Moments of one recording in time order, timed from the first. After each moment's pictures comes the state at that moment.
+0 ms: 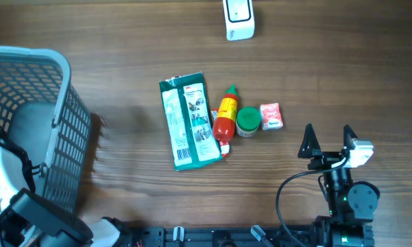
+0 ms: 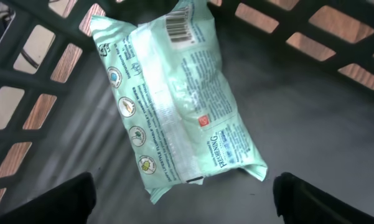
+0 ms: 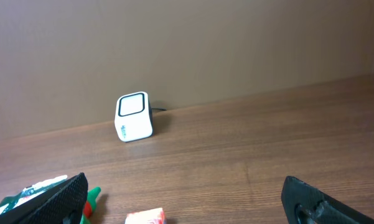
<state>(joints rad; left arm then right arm) 0.85 1.52 0.96 -0.81 -0.45 -1.09 -0.09 0.02 0.01 0.00 -0.12 0.20</state>
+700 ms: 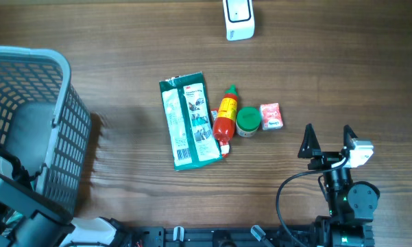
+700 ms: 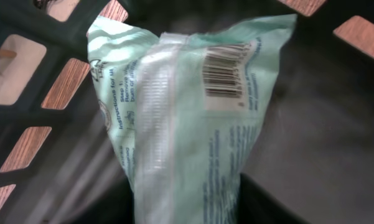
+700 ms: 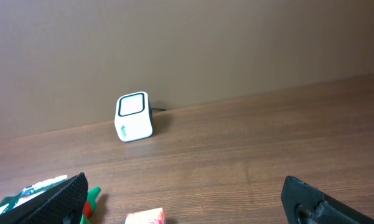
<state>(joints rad) 0.96 1.67 0.95 -0.75 -0.46 -1.10 -0.09 0.02 0.01 0.00 -0.13 0.20</state>
